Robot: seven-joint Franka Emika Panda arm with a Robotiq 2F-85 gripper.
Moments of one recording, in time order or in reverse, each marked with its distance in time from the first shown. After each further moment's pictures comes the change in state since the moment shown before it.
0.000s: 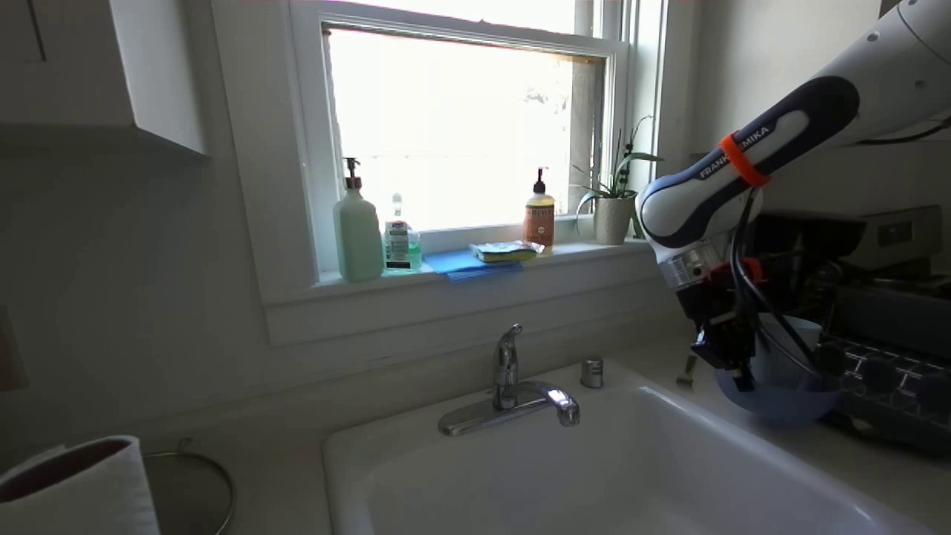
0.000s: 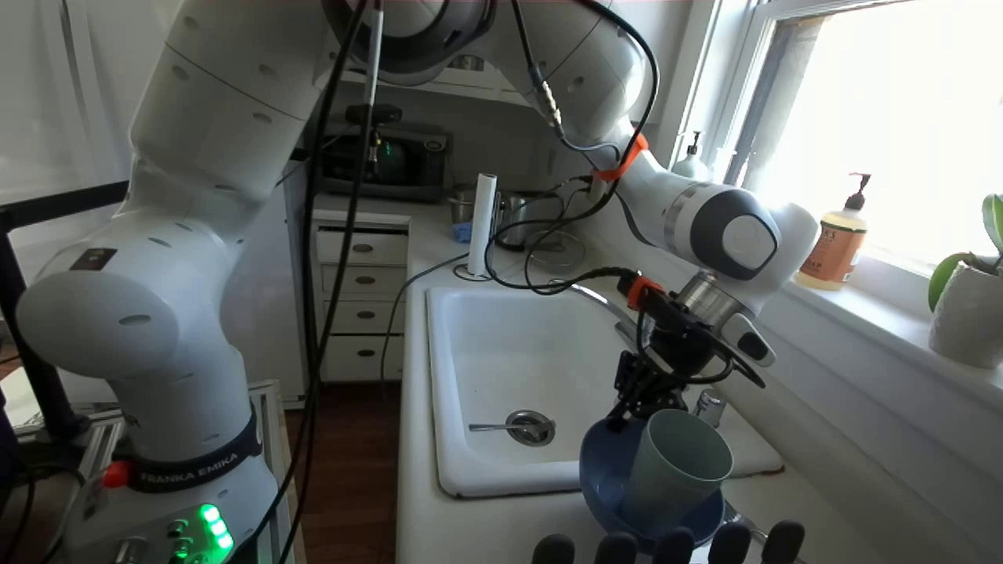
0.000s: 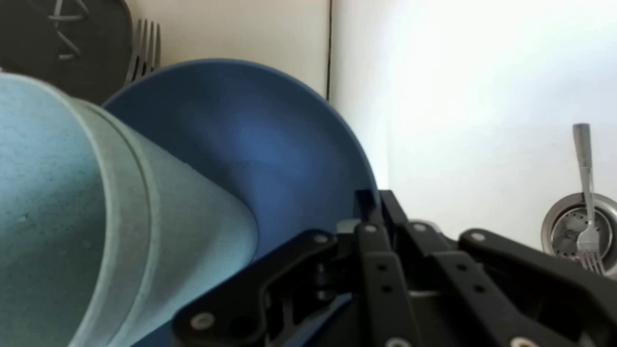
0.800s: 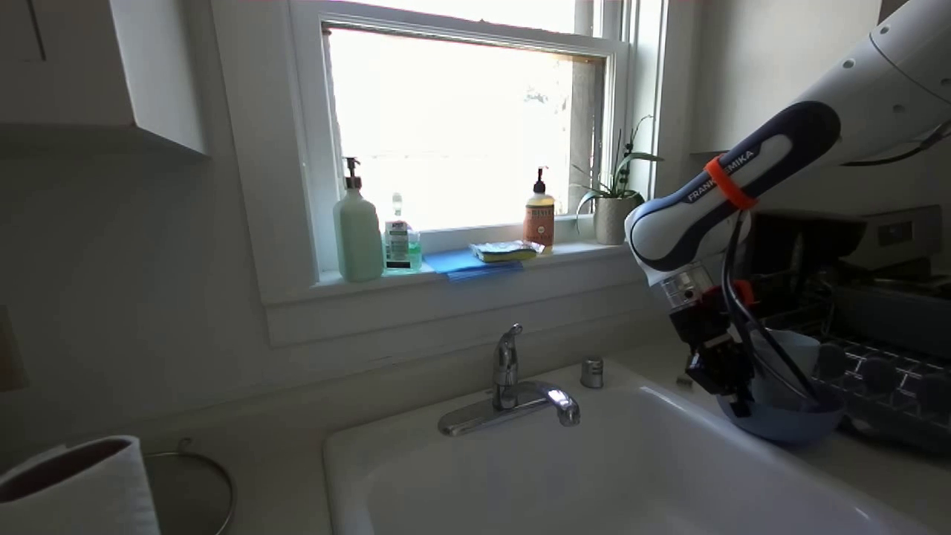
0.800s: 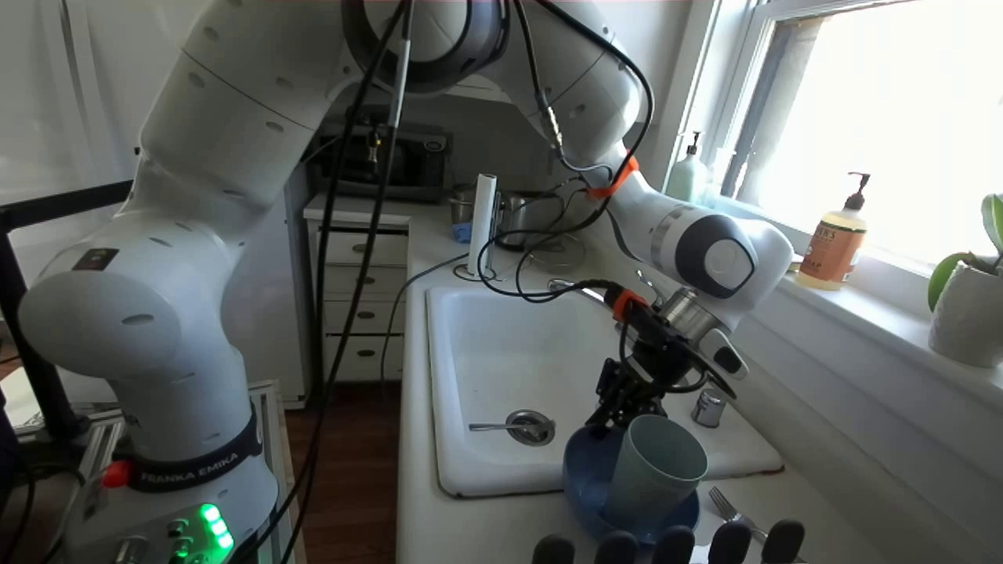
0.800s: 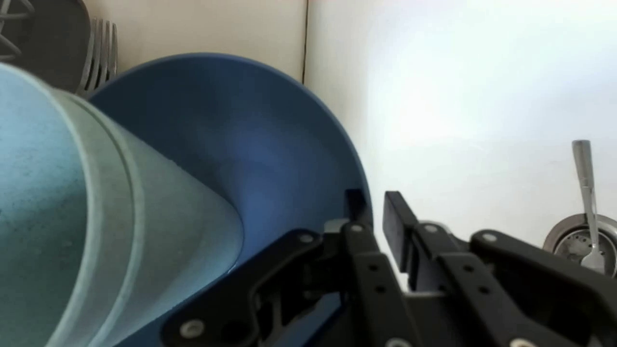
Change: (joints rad) arm 0.013 0.050 0.021 -0.005 0.008 0.001 0.023
